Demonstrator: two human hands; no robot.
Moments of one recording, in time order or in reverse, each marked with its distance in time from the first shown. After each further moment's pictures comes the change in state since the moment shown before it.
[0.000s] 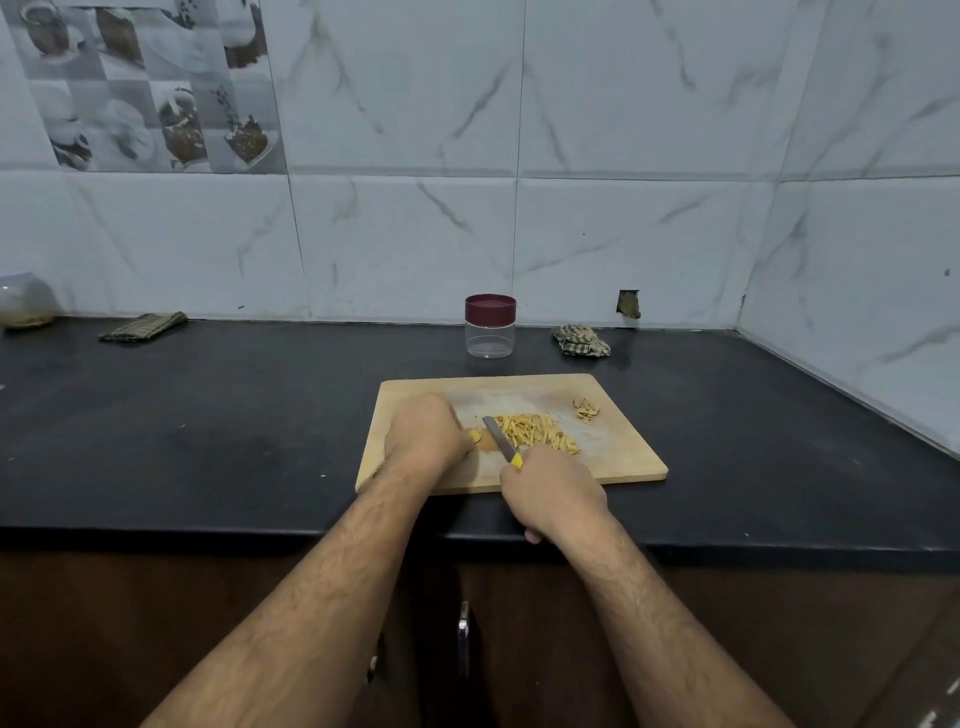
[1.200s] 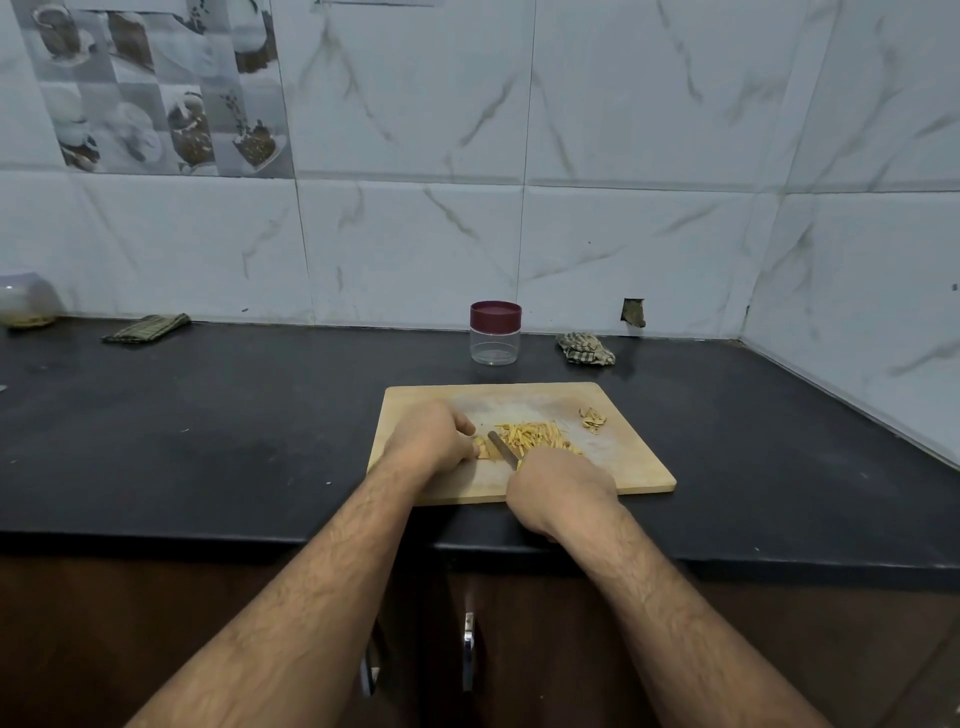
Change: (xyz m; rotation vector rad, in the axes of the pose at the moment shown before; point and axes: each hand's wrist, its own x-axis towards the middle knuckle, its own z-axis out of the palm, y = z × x) left_hand 0.010 -0.011 -0.008 -0.142 -0.134 0.069; right_hand -0.012 -0.025 -0.022 -0.312 -0.057 0.030
